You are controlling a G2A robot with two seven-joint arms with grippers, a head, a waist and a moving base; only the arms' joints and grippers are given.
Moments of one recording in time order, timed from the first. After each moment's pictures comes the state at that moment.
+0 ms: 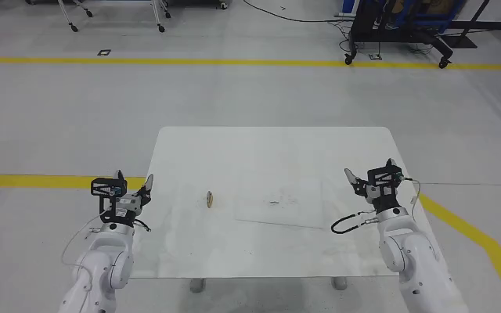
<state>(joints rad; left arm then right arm) 1.73 -1.15 -1.60 -1.80 1.33 0.00 0.00 -1.72 -1.15 1.58 -1.80 -1.34 -0.02 0.00</state>
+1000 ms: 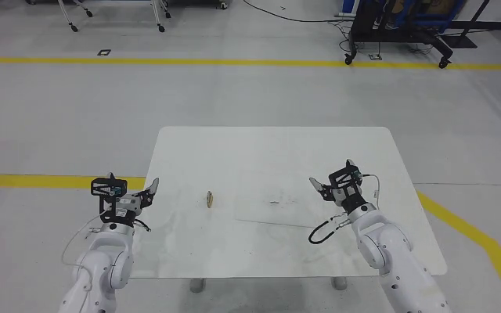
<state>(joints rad) 1.73 -1.15 -1.60 -1.80 1.33 0.00 0.00 -1.64 -1.17 1.43 -1.79 -1.38 -0.13 0.11</state>
